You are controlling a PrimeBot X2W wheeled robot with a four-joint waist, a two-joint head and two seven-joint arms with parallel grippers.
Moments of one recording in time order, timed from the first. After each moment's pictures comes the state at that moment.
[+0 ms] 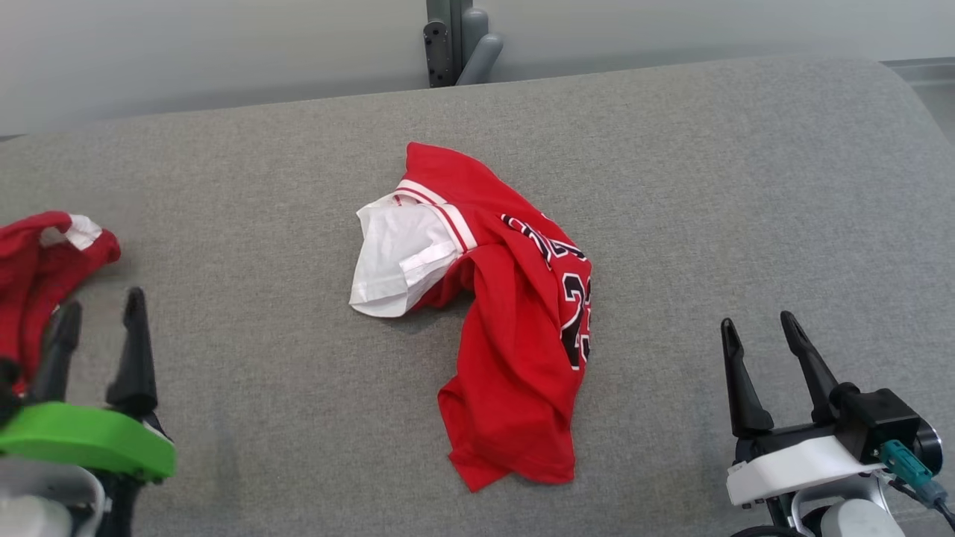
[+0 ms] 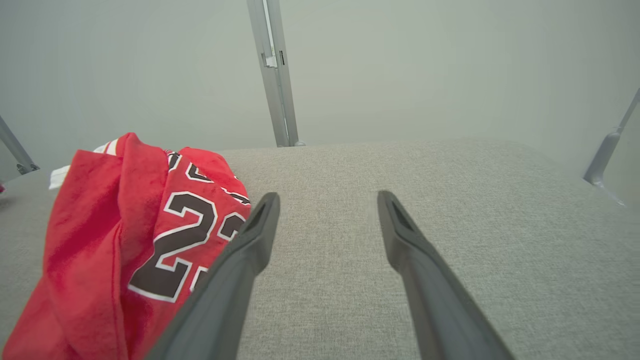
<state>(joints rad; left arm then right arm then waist) -0.16 0.79 -0.45 -0.15 -1.10 0.43 -0.22 0.01 -0.05 0.00 0.07 0.13 0.13 -0.26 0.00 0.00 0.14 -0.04</state>
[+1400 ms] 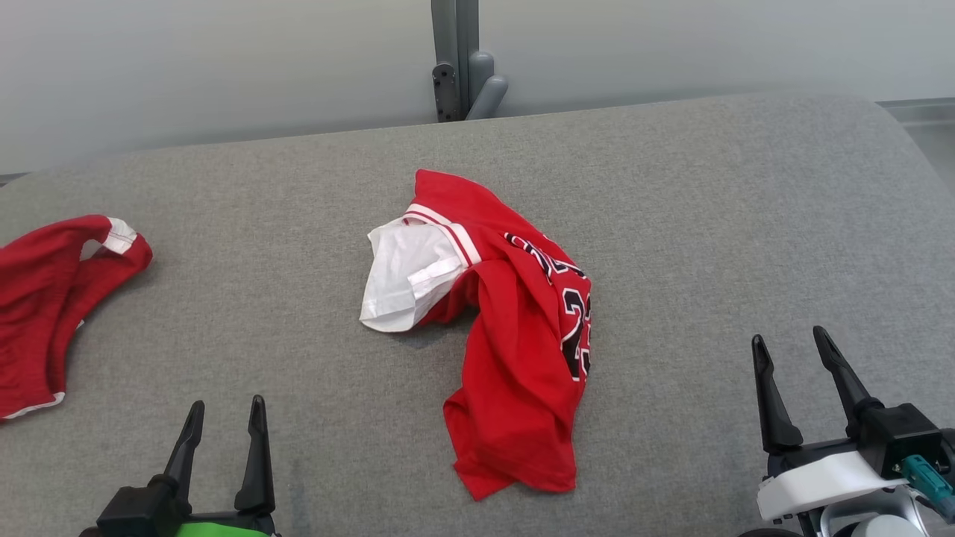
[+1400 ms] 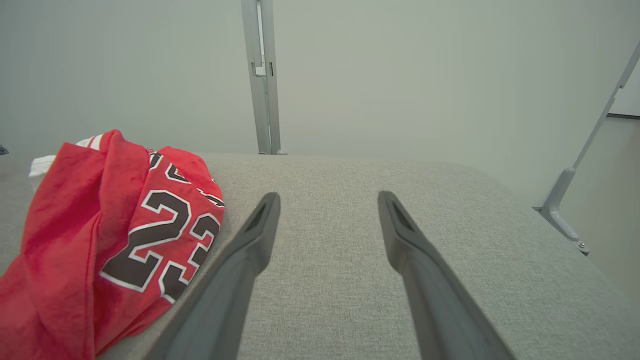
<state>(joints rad) 0.10 0.07 0.01 0.13 -0.24 -0.13 -0.26 0.06 -0.09 -0.05 0.05 0.06 0.13 -0.26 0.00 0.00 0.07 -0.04</state>
